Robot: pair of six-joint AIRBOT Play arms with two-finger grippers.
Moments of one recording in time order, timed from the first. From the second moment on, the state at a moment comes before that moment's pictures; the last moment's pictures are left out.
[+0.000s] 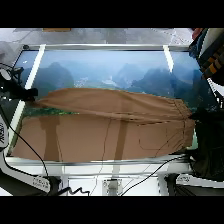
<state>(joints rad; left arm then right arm) 0.31 -1.75 1.76 1.54 -1.25 -1.37 -0.74 -1.44 1.14 -1.04 1.35 1.05</state>
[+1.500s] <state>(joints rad) 0.31 -1.60 1.26 1.87 -1.06 -1.57 -0.74 -1.44 1.14 -1.05 1.32 1.06</state>
